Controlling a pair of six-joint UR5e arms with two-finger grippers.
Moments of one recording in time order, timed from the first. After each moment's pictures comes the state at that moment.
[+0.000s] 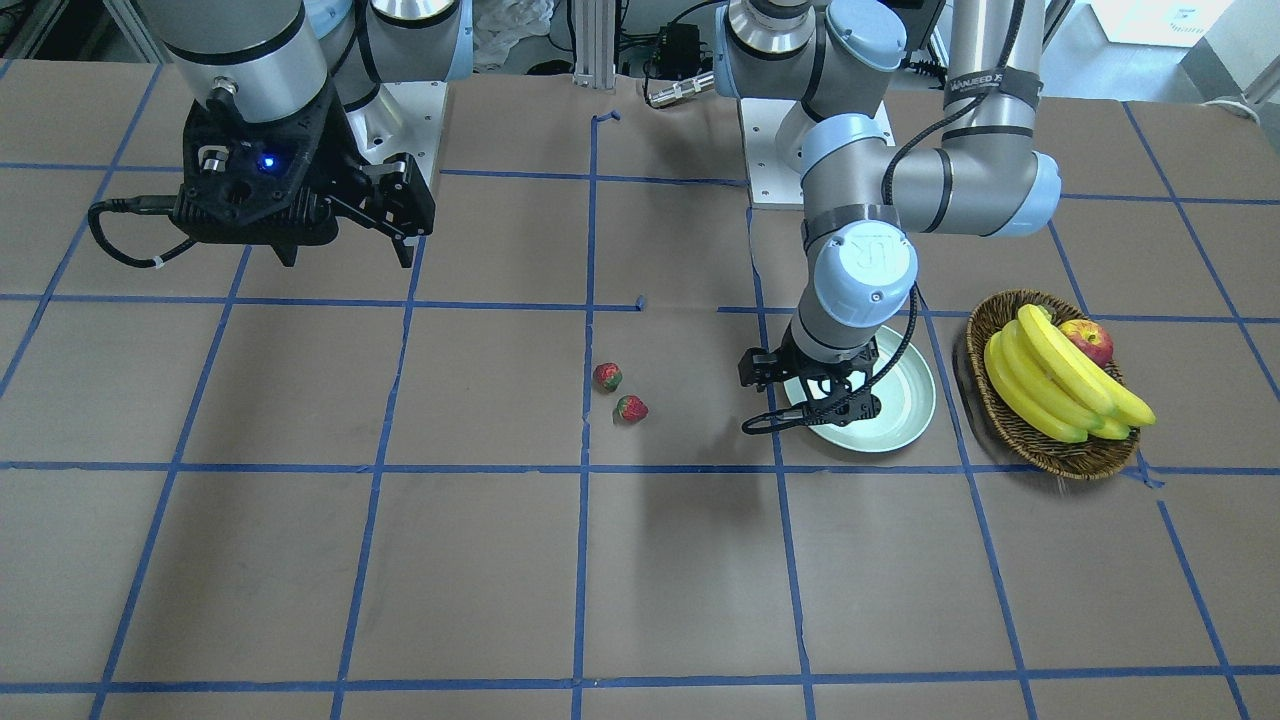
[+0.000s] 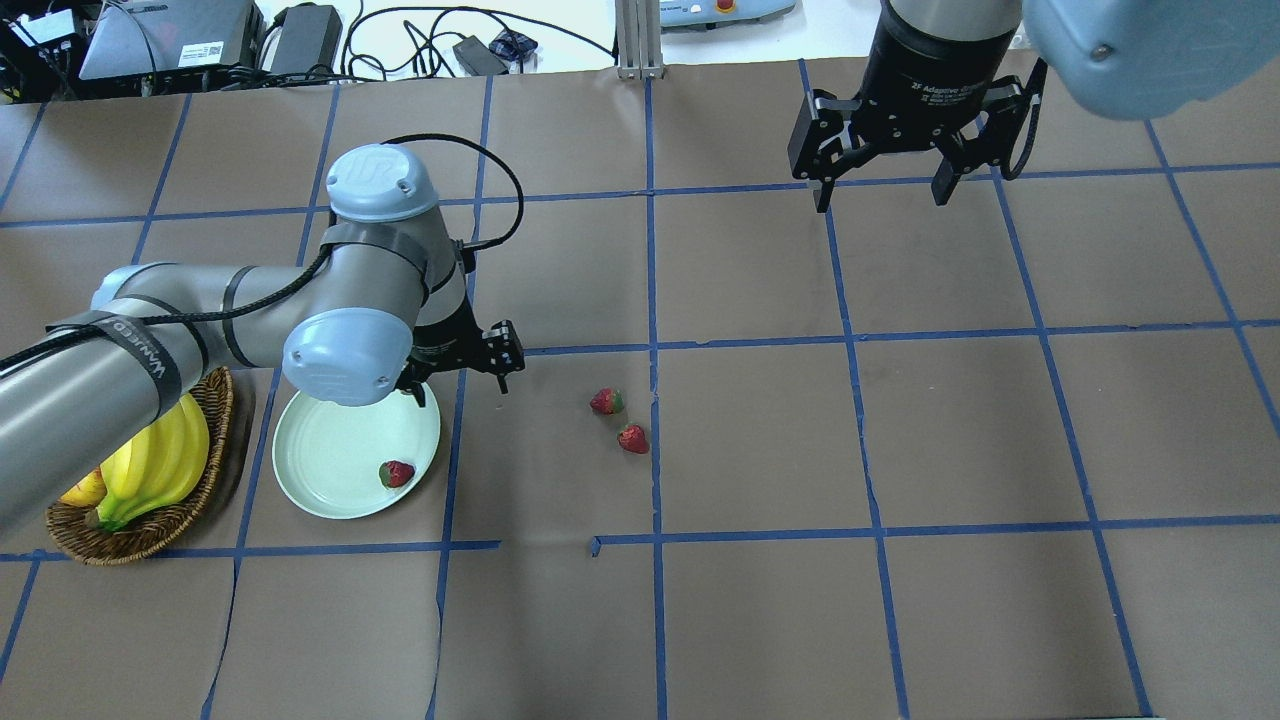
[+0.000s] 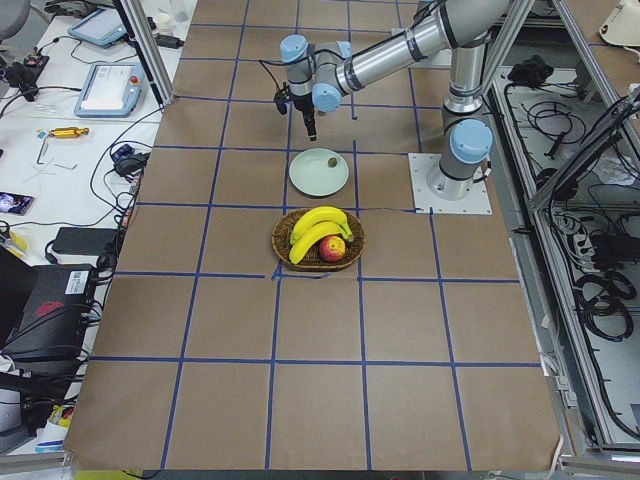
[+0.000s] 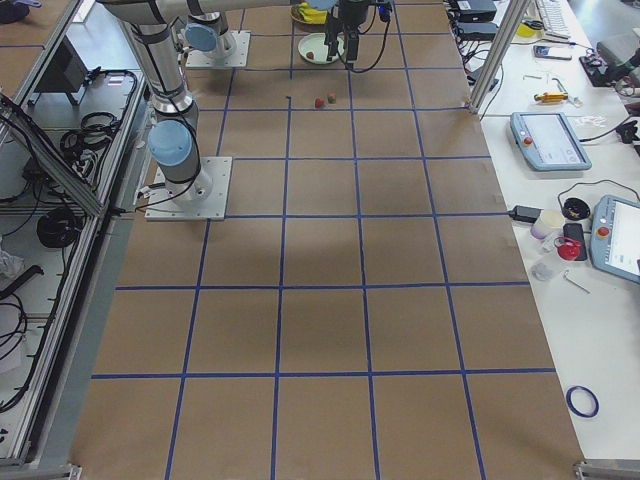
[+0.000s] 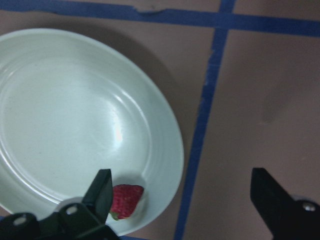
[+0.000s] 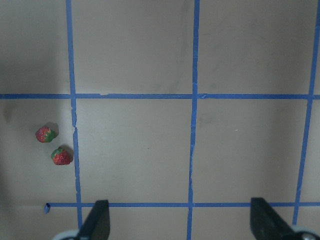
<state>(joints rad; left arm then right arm) -1.69 -1.84 -1.93 -1.08 1.58 -0.39 1.68 -1.49 1.43 -1.50 -1.58 0.09</state>
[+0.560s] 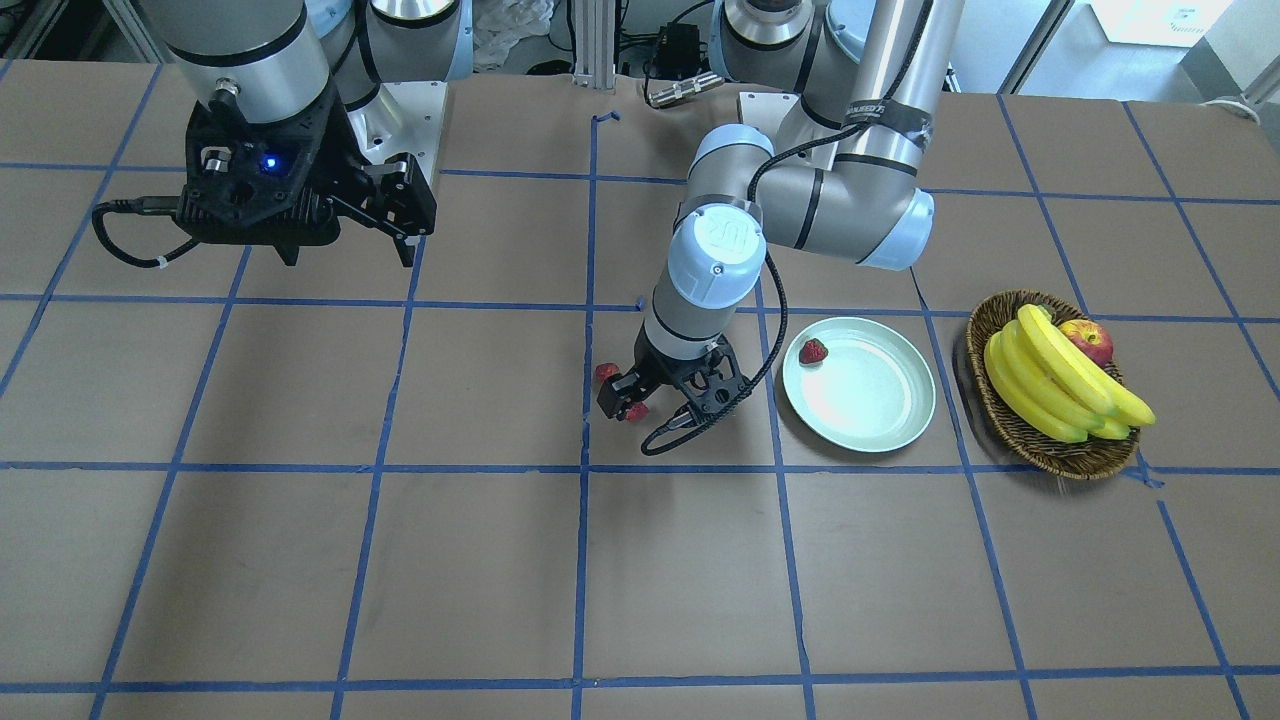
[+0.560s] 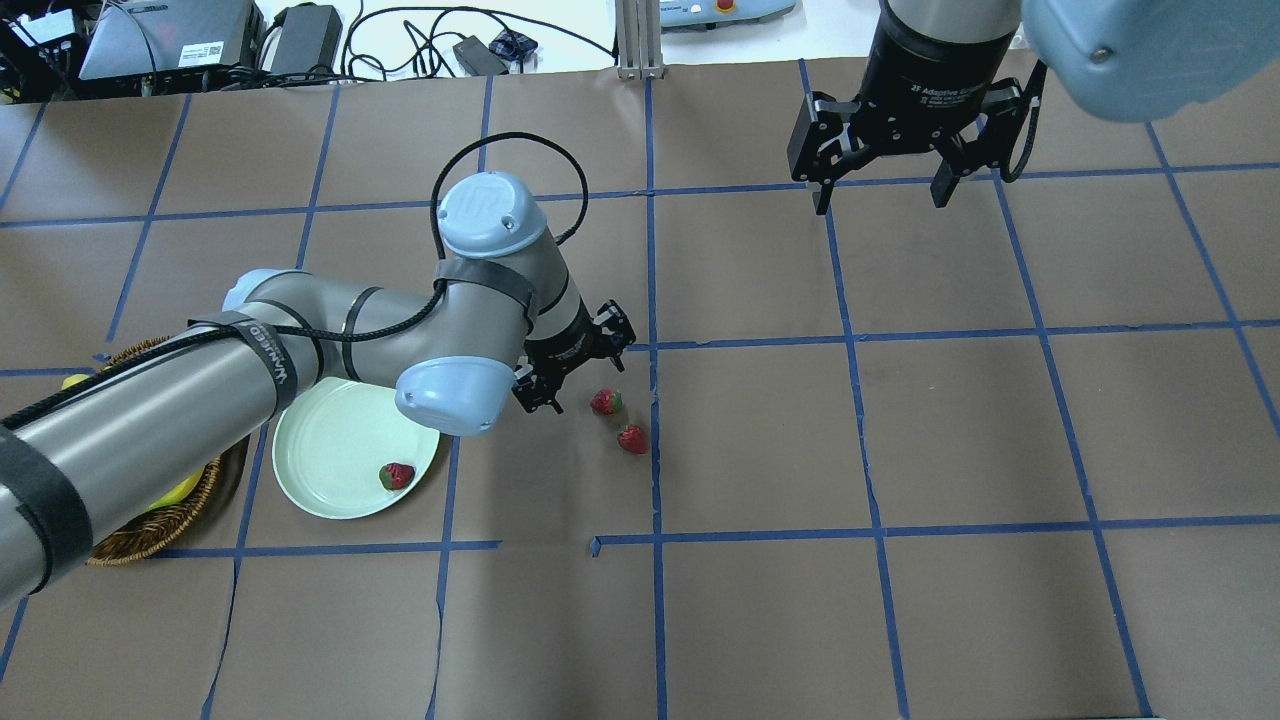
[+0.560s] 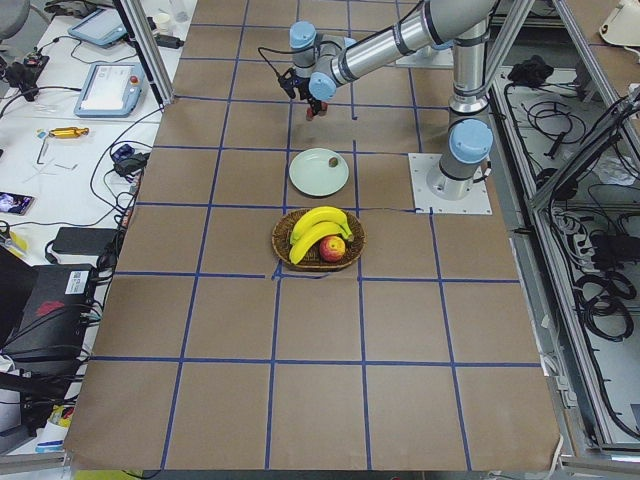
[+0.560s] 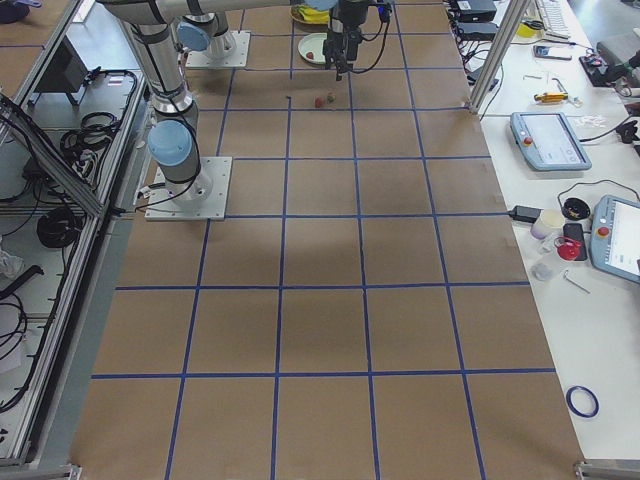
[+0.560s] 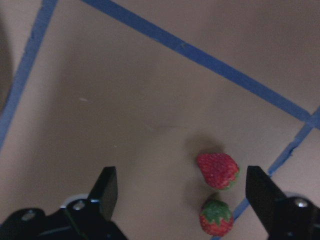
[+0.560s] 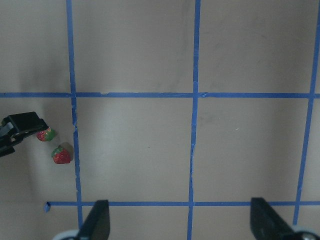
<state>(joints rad) -1.84 -1.94 -1.92 -0.87 1.44 -0.86 1.68 -1.49 1.44 -1.50 -1.58 0.09</state>
